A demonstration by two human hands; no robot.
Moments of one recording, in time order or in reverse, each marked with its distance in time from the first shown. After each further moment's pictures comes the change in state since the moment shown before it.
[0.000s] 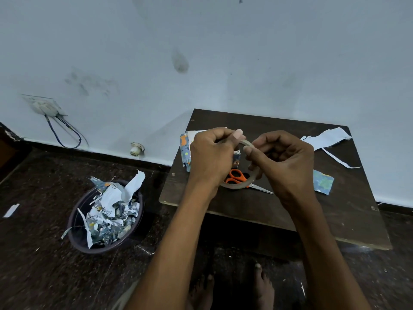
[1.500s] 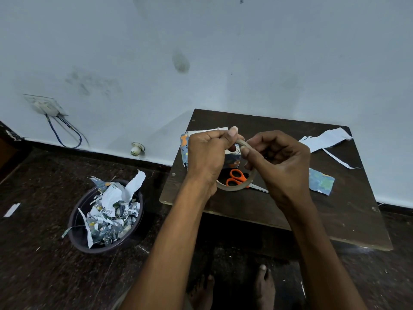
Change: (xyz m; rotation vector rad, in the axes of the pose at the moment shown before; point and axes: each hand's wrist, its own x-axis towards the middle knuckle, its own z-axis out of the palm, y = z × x) left_hand 0.001 0.009 -0.005 -0.218 -0.018 -0.197; right_hand -0.002 -0.002 0.007 0.065 -0.035 -0.054
